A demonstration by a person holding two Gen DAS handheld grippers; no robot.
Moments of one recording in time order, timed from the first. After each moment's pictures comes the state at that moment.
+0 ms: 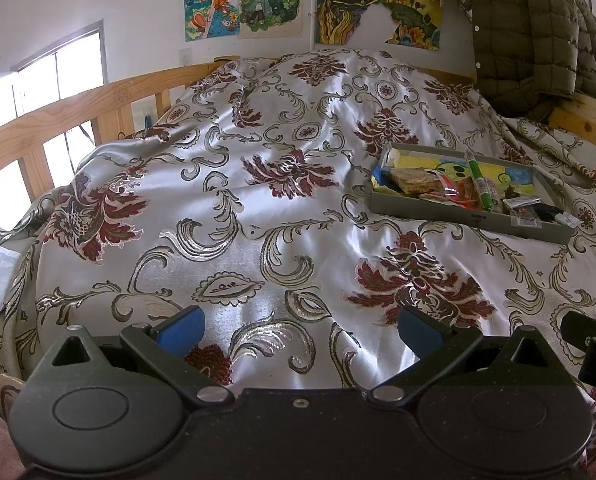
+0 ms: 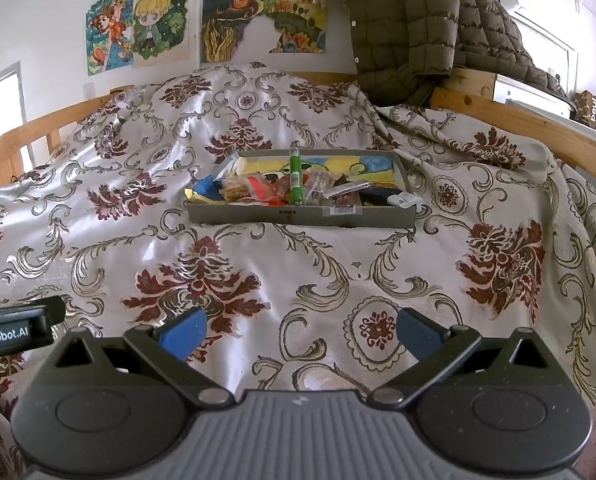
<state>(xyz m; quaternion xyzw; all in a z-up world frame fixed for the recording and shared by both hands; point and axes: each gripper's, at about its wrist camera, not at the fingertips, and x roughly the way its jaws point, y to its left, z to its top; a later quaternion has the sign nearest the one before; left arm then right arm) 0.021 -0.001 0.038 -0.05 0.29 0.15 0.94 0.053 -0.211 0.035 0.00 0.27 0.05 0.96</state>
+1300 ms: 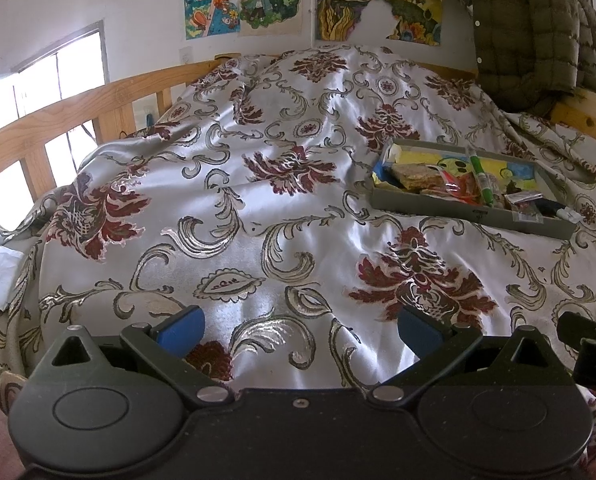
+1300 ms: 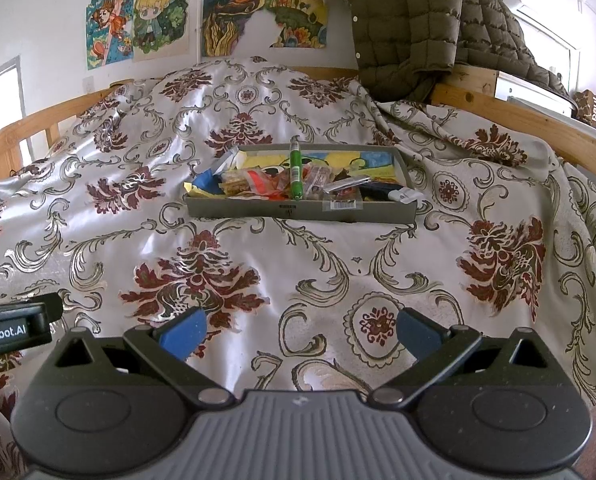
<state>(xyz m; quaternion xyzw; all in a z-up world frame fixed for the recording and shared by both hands) 0.020 -0.002 0.036 -0.04 0.30 0.15 0.94 0.054 -0.211 0.036 -0.01 0.28 0.05 0.96</state>
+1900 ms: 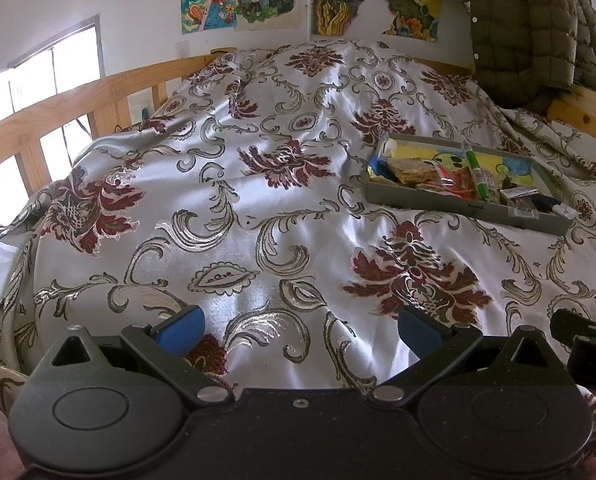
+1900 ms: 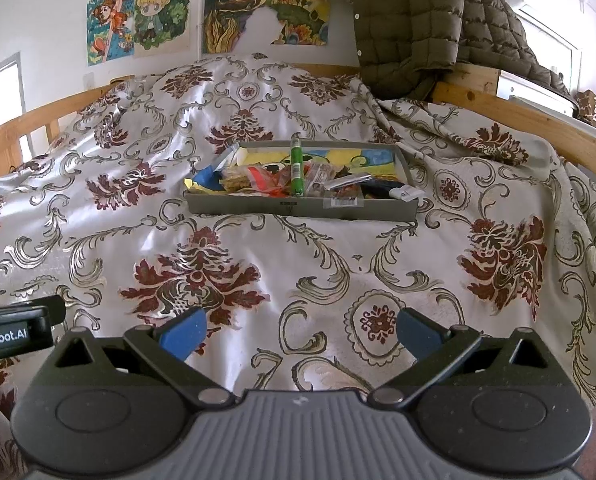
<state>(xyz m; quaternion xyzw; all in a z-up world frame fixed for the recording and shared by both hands) 0.020 -0.001 0.036 -0.04 0.31 0.14 0.94 0.056 -0.209 0.037 -0.01 0.28 0.05 0.96</state>
